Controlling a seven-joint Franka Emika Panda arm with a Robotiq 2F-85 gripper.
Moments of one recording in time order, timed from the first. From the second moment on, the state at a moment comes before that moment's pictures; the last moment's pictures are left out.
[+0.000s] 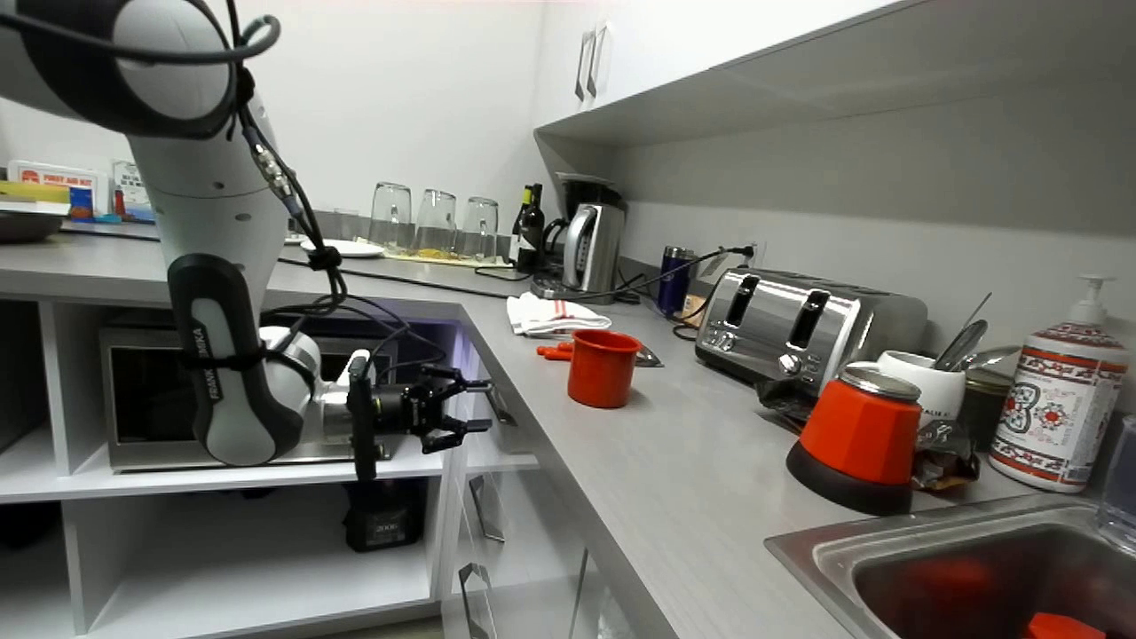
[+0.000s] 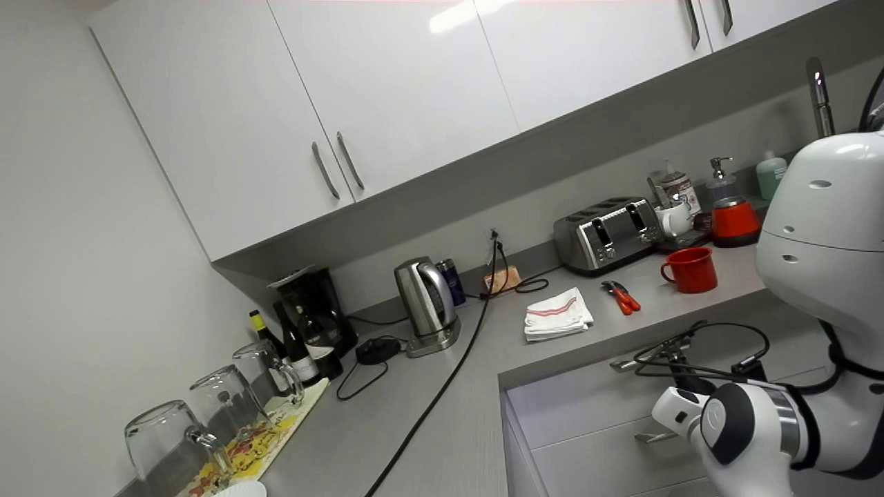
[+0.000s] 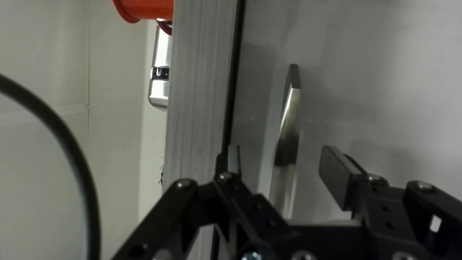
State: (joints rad) arm 0.14 1.21 0.12 -1.50 -2.06 1.53 1.07
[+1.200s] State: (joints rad) arm 0.13 1.26 0.11 -1.36 -1.96 1.57 1.04
